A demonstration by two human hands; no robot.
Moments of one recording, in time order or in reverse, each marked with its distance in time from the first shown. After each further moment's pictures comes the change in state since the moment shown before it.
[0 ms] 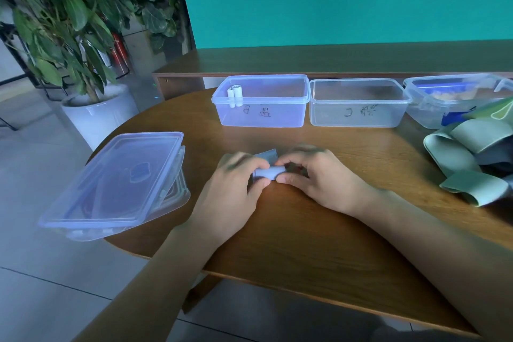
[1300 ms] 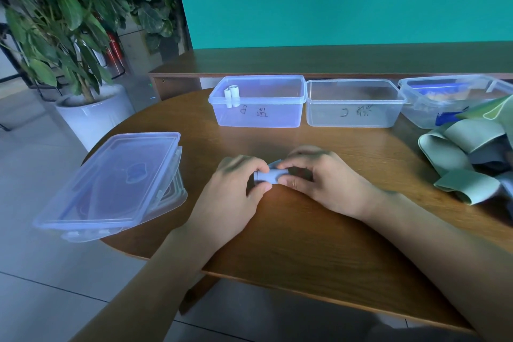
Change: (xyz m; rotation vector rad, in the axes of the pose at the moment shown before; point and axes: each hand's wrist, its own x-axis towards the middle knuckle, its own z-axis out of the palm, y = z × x) left_hand -0.003 0.004 0.000 -0.035 -0.019 0.001; right_hand -0.011 0.001 -0.006 0.001 0.023 -0.024
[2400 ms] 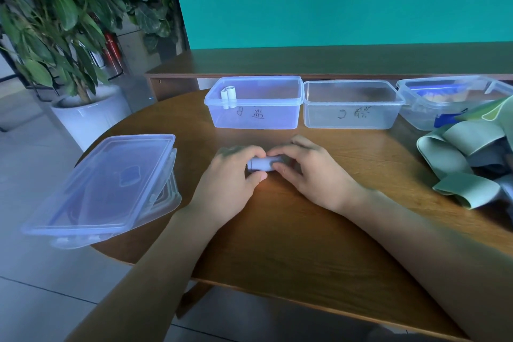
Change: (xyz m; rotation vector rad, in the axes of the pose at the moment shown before) left_hand 0.032 -0.007 0.007 -0.038 0.015 -0.023; right_hand 0.018 0.009 0.013 -0.026 0.084 0.074
